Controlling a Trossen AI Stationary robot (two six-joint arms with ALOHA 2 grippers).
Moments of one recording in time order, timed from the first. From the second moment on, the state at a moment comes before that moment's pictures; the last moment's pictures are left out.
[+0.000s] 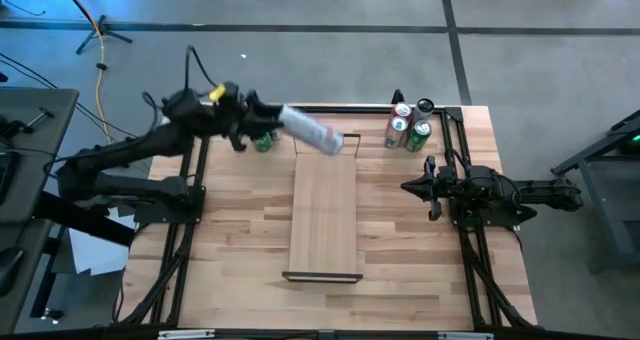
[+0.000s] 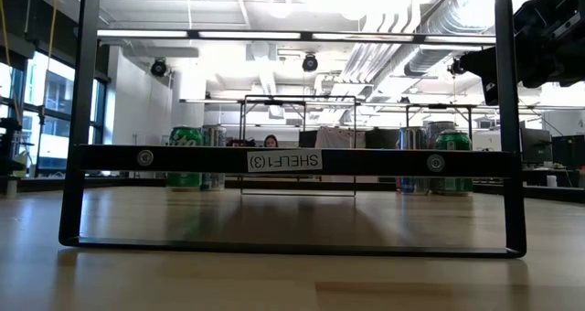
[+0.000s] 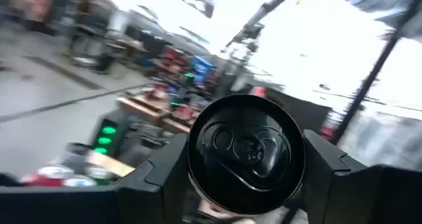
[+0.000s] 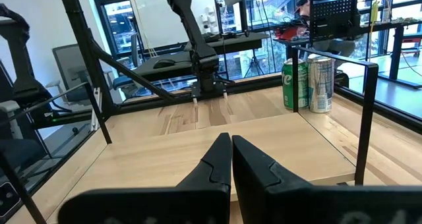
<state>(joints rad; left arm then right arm) 0.38 0.98 0.87 0.37 0.33 -0.55 0.00 0.02 0.01 0.02 0.05 0.16</state>
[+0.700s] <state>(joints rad) 0.22 1.11 0.76 0.40 0.10 -0.51 0.00 0.02 0.01 0.02 0.04 0.16</state>
